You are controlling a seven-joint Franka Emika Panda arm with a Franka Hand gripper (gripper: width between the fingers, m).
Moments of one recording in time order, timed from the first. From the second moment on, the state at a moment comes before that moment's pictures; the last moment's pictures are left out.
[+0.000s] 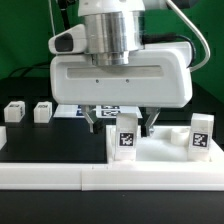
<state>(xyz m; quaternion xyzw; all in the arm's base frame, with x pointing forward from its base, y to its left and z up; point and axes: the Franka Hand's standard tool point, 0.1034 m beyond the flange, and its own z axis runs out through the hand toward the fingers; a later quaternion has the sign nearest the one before) 0.622 -0.001 0.064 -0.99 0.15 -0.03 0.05</state>
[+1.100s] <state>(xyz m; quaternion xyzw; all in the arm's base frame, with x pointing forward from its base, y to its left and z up) 0.621 0.000 0.063 -0.89 0.46 -0.01 0.05</state>
